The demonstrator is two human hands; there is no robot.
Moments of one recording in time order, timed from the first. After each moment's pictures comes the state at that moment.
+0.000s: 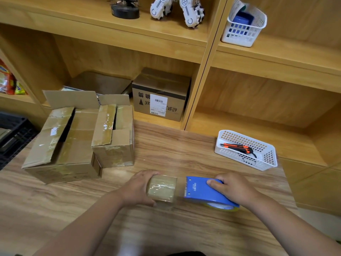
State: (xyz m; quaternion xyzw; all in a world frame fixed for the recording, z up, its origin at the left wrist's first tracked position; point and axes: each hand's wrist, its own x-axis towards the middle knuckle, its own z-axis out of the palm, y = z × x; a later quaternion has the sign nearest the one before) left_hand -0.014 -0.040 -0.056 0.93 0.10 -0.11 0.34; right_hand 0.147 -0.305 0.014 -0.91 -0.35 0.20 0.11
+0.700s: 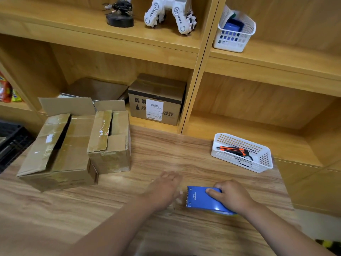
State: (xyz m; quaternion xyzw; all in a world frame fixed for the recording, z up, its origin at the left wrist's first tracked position) left_hand 0.030 -0.105 -0.034 0.97 0.01 -0.11 0.23; right_hand 0.150 -0.322 -0.015 -0.92 -0.34 0.17 0.09
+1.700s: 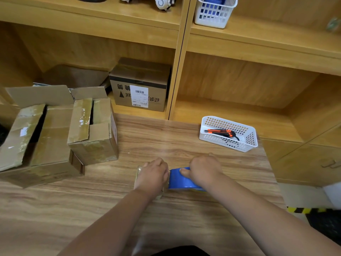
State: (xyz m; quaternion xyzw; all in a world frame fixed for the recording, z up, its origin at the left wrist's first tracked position) left_hand 0.033 -0.124 -0.065 0.97 0.10 0.04 0.21; right_hand 0.121 -0.261 0.022 -0.92 -0.34 0.12 -0.16
